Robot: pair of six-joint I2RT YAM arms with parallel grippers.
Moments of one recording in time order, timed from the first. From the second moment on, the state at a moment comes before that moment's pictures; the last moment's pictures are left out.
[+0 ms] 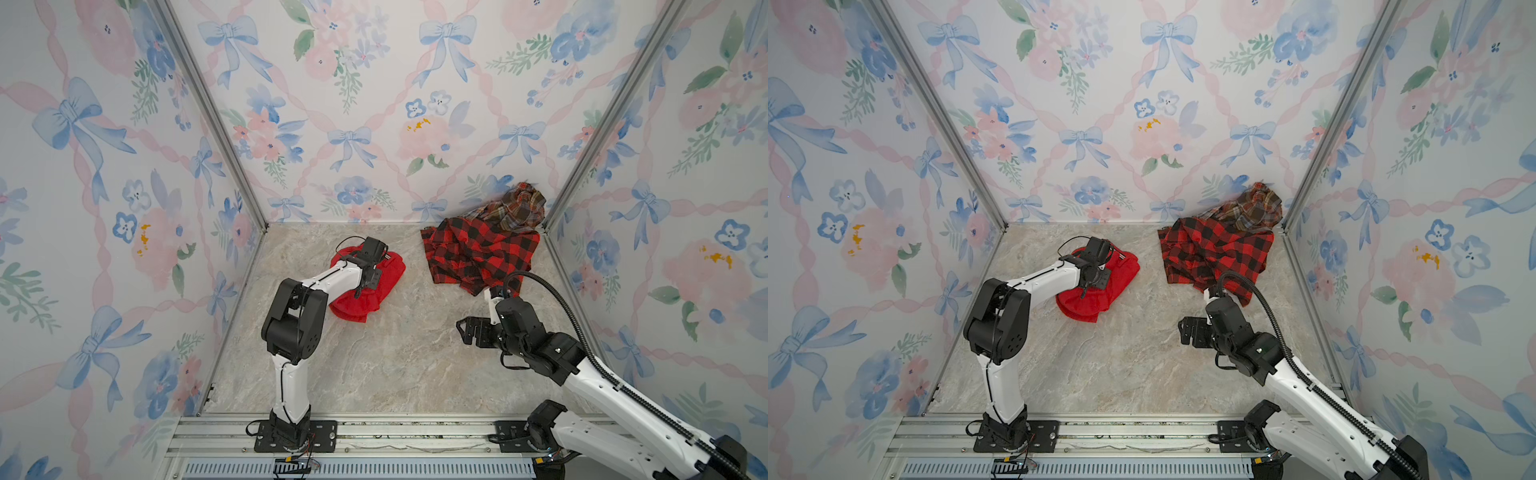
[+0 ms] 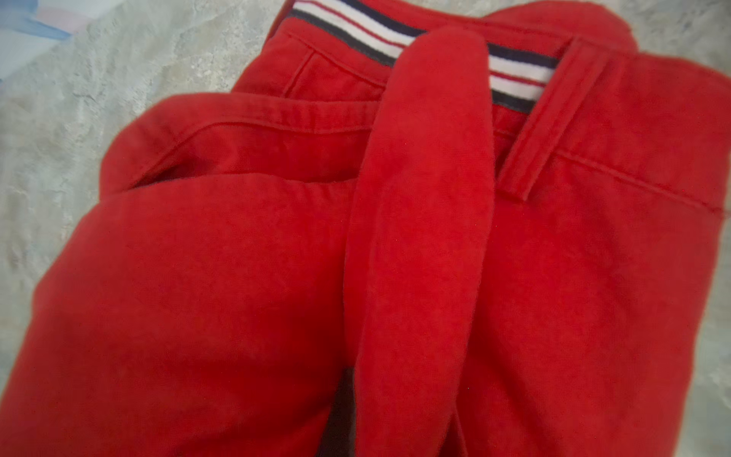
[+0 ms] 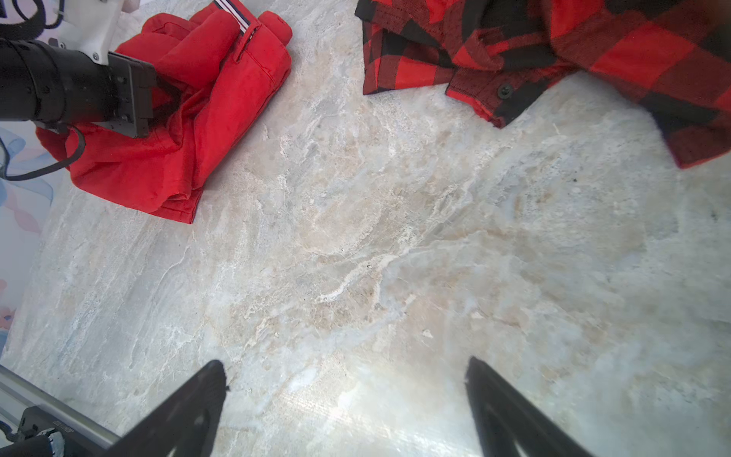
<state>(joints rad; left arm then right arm) -0.41 1.99 1.41 -0.47 -0.31 -0.07 0.63 0.89 0.71 -0.60 0.07 0.59</state>
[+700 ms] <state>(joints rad) -0.12 2.27 1.82 -0.56 -0.41 -0.17 0.62 0.98 0.78 -0.60 0.06 0.58</state>
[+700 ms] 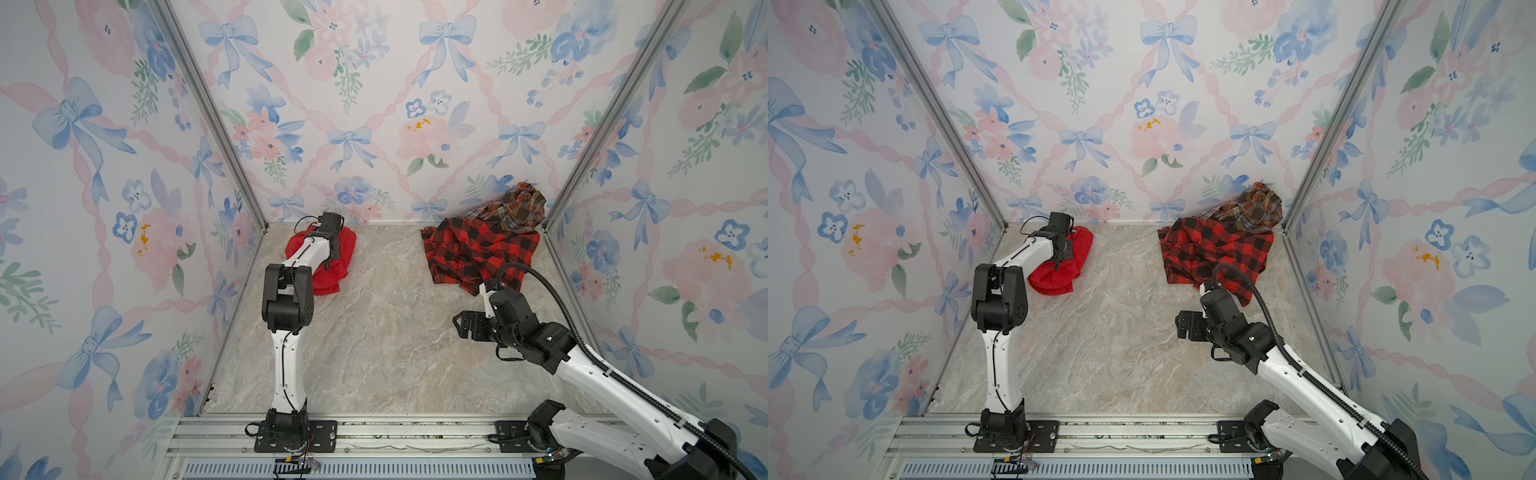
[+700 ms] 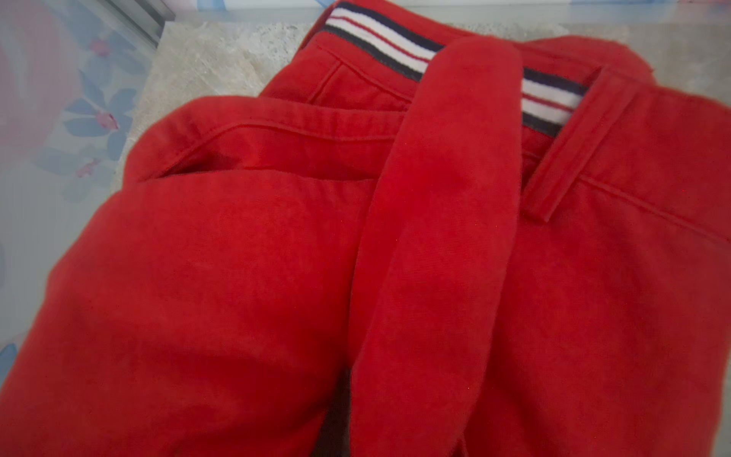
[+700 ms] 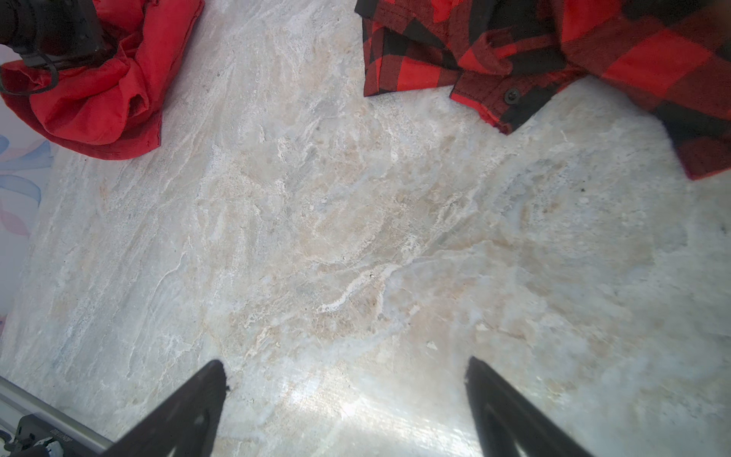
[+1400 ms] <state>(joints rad) -0.29 2.11 1.71 -0.63 -0.47 -0.10 0.61 0.94 0.78 -0.61 0.06 0.58</state>
